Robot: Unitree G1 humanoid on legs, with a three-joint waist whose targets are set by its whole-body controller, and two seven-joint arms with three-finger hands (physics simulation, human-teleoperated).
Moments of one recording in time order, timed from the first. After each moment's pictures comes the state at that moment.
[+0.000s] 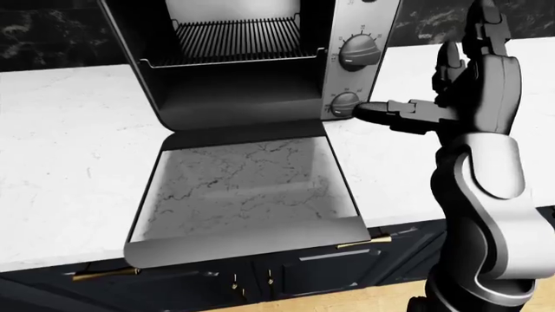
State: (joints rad) left arm -0.22 0.78 0.91 -0.26 -0.54 0.61 -0.01; right arm -0.55 -0.50 -0.41 -0.57 0.44 0.85 -0.23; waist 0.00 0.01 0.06
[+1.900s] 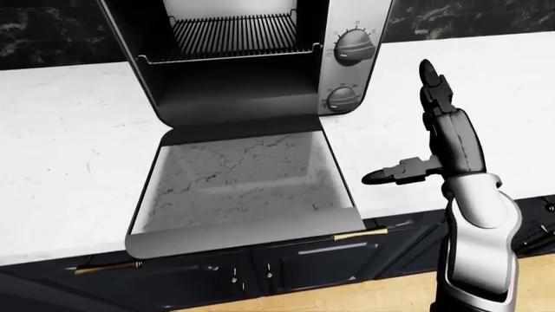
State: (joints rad) left arm -0.22 0.80 0.91 -0.26 -0.56 0.61 0.00; right arm -0.31 -0.46 -0.43 -0.33 -0.12 0.36 0.37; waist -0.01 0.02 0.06
